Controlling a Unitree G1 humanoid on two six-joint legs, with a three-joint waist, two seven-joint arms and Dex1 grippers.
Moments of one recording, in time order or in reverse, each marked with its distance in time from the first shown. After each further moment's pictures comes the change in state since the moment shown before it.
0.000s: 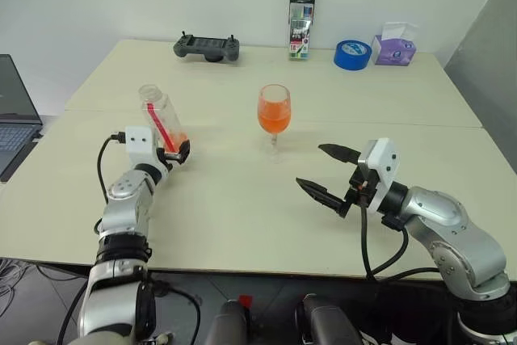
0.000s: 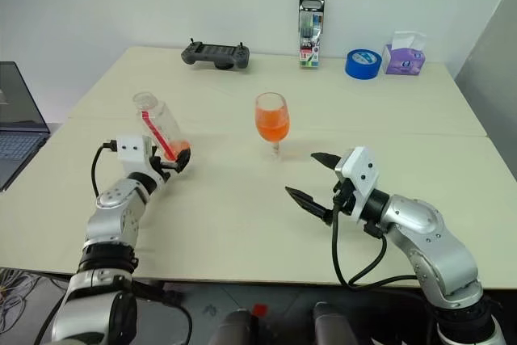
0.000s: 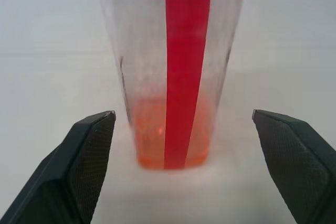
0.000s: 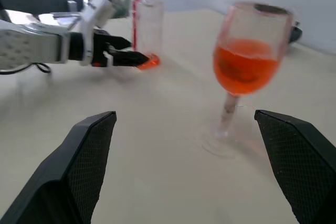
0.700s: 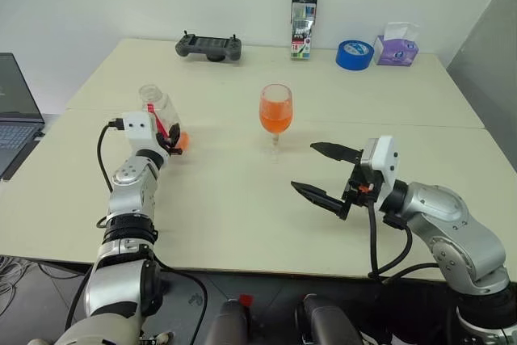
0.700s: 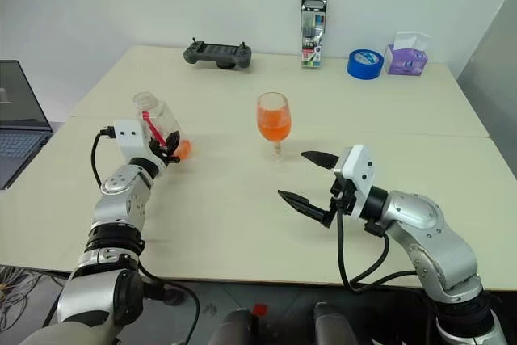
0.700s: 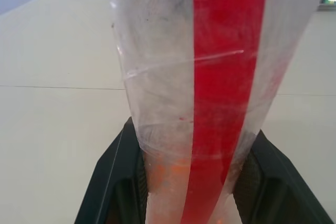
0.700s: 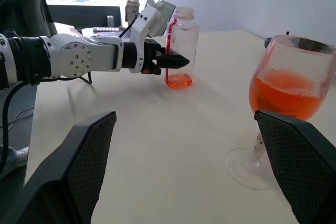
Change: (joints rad) left arm -0.241 -0.003 0.013 0.332 0.009 -0.183 0.015; right arm -0.071 -0.041 0.001 0.020 0.092 -0.055 0.187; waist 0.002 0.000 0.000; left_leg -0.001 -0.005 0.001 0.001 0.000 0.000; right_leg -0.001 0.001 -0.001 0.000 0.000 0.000
